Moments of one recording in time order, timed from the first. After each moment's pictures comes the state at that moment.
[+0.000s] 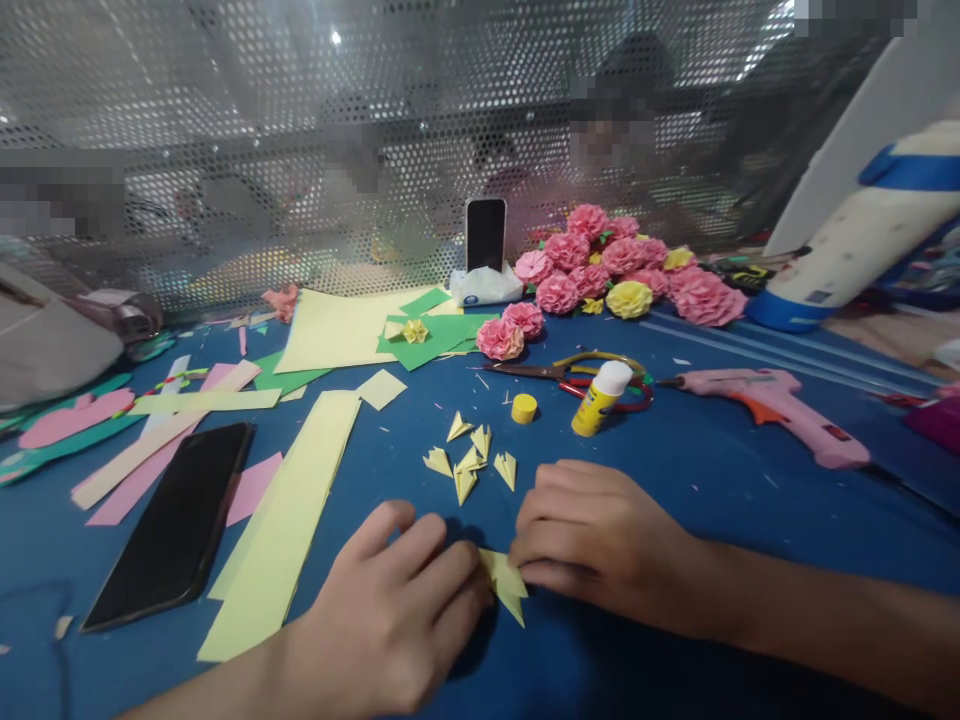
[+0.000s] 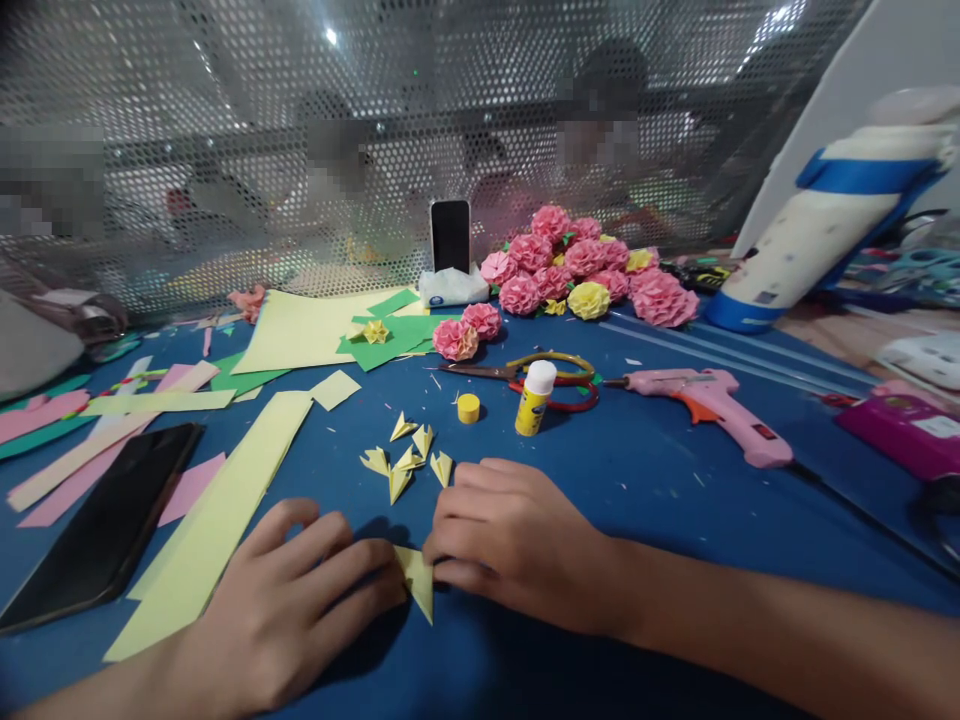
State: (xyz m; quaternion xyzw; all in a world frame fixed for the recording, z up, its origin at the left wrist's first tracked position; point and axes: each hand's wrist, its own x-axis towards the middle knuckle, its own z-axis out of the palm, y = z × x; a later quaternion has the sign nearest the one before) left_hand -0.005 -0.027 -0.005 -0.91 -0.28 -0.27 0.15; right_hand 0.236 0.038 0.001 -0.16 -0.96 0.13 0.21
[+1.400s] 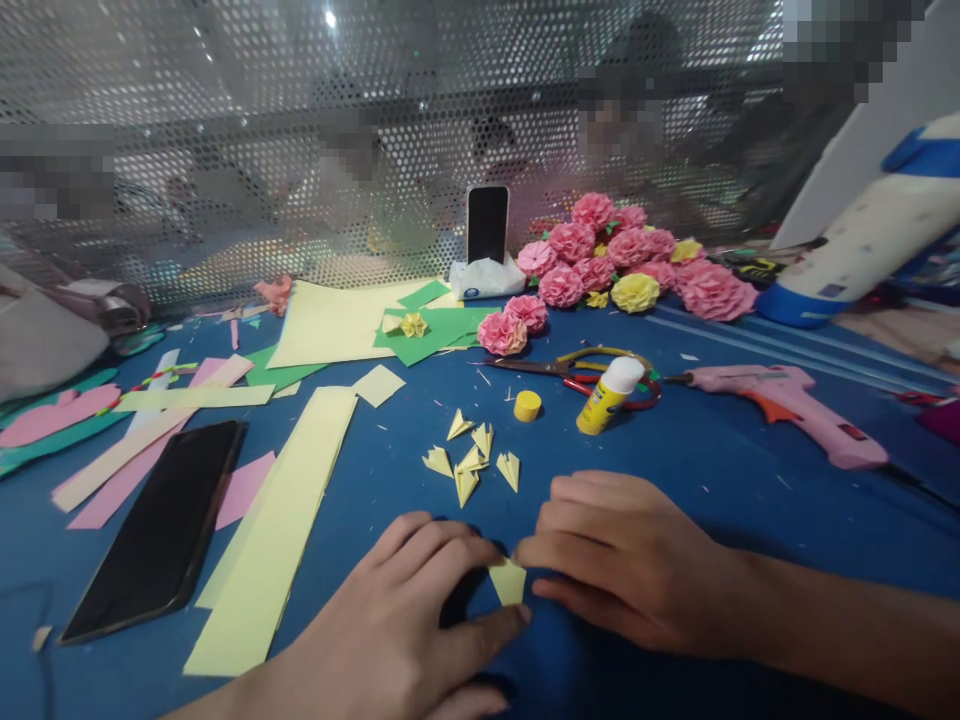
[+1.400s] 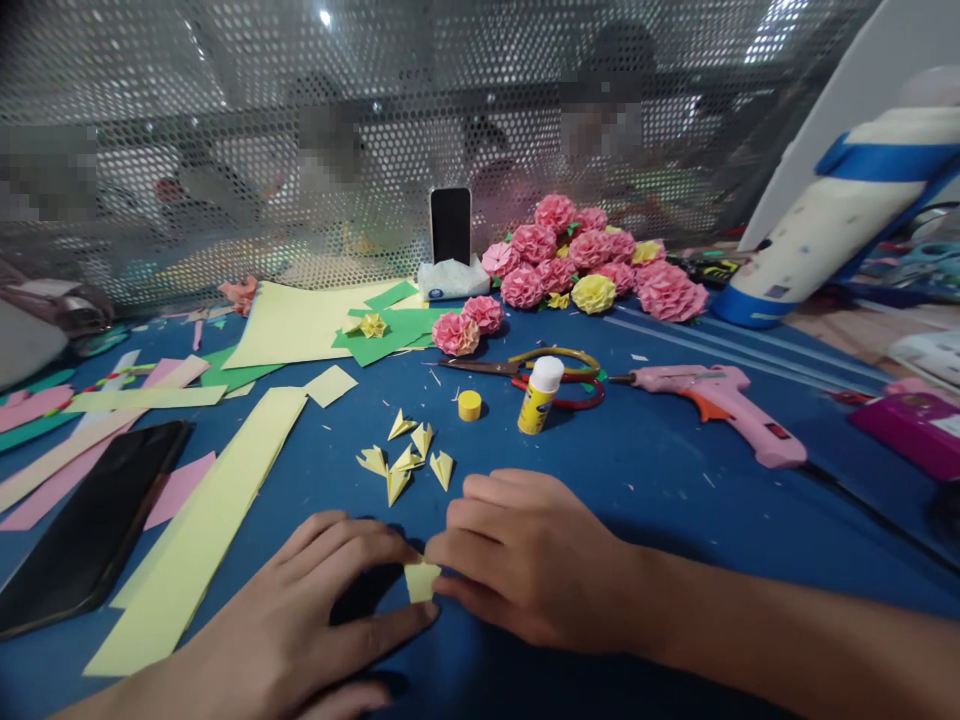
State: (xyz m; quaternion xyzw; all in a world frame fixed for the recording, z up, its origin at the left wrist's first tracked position) left_hand -0.011 -0.028 0.001 -0.94 -0.28 -0.22 -0.03; right_hand 0.241 0.031 0.008 -0.15 -0.96 0.04 0.22
